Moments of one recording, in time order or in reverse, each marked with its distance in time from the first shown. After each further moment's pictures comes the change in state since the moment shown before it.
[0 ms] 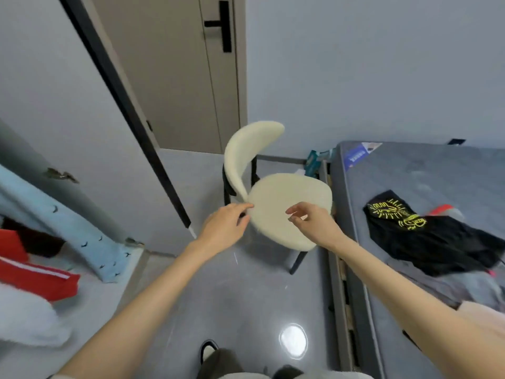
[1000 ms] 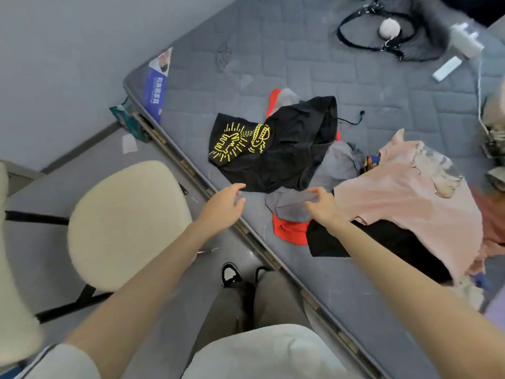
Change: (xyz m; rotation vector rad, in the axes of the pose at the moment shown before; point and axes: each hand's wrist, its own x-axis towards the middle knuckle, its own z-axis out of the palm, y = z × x) left_hand 0.307 0.267 0.348 -0.035 -0.754 0.441; right_hand -0.031 0.433 -0.122 0.436 0.450 1.139
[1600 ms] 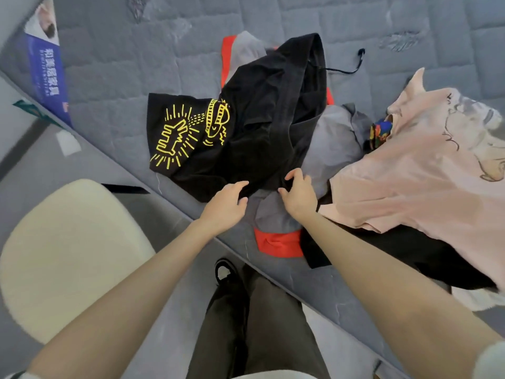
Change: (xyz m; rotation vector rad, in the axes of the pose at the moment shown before) left_hand 0.183 -0.007 0.110 0.094 -0.326 -0.045; right_hand 0.178 0.056 0.062 -0.043 0.092 0.115
